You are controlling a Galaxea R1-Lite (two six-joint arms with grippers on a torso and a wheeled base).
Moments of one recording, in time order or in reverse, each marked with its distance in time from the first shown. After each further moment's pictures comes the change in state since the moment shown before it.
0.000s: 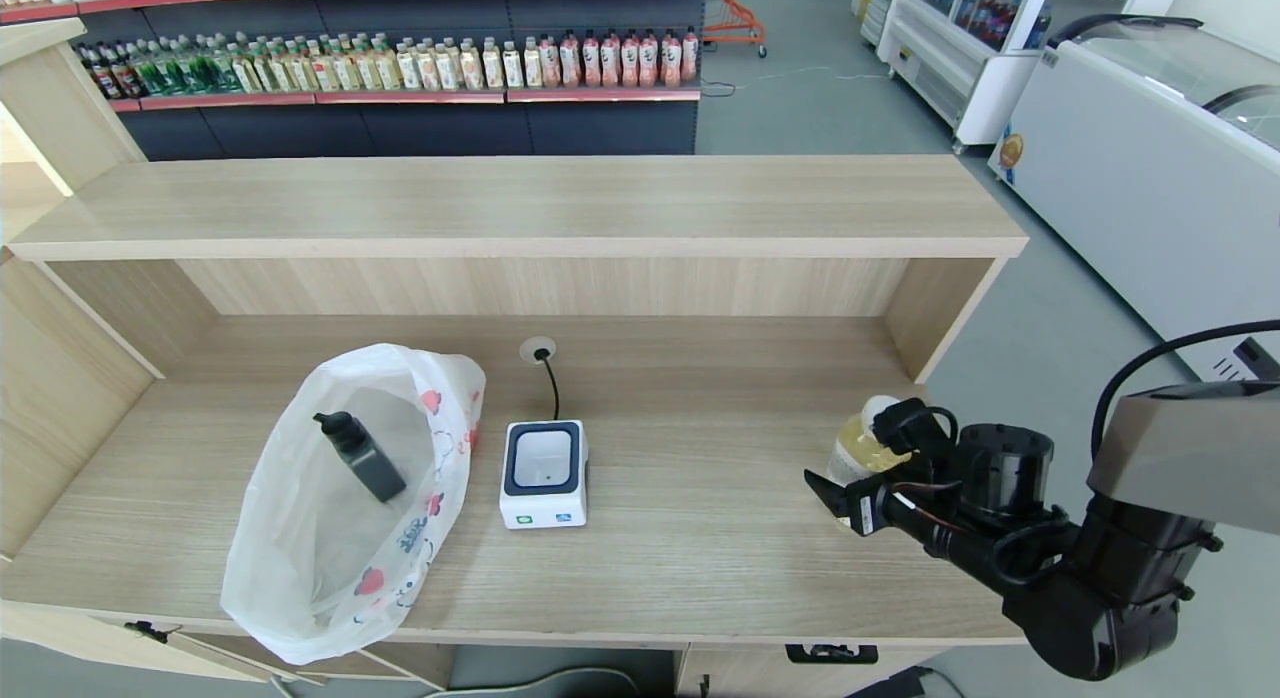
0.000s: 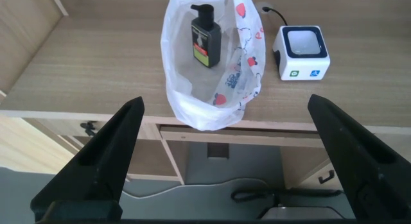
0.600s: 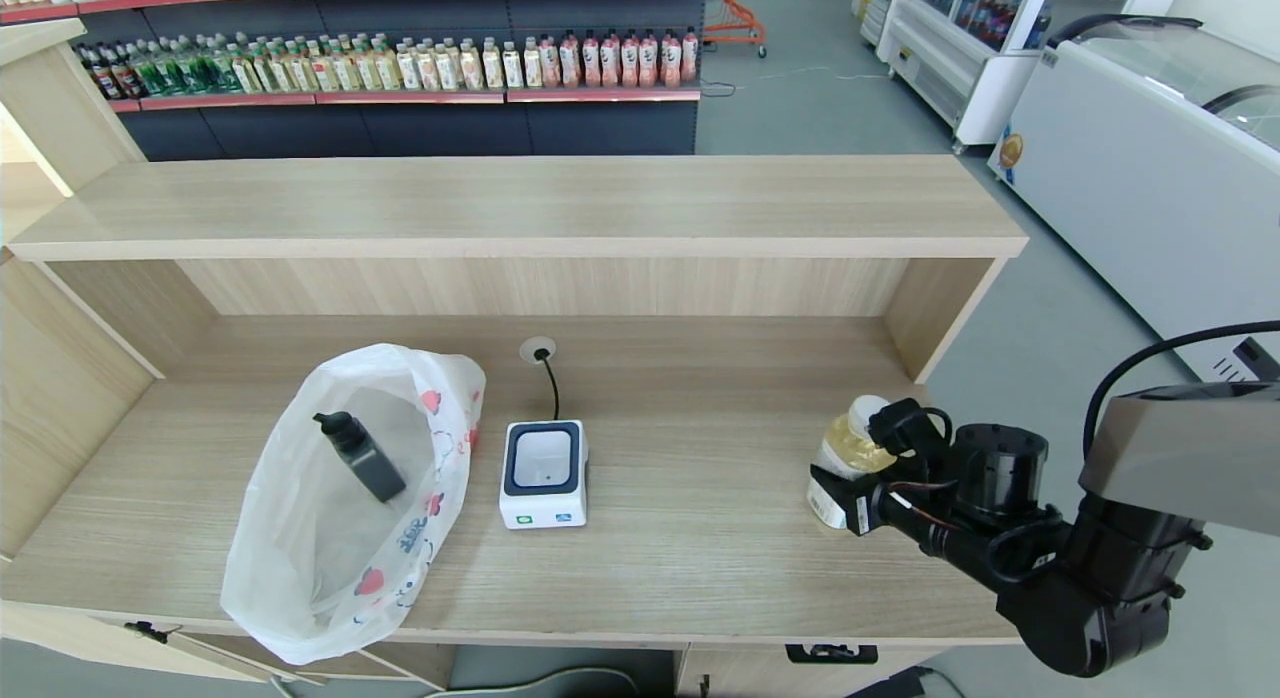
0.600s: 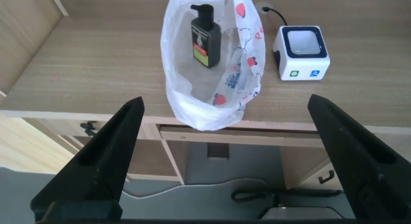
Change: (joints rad) left arm 0.000 0.000 0.000 0.000 0.000 0.000; right arm -0.003 0.017 -0.015 -0.004 0.023 -0.011
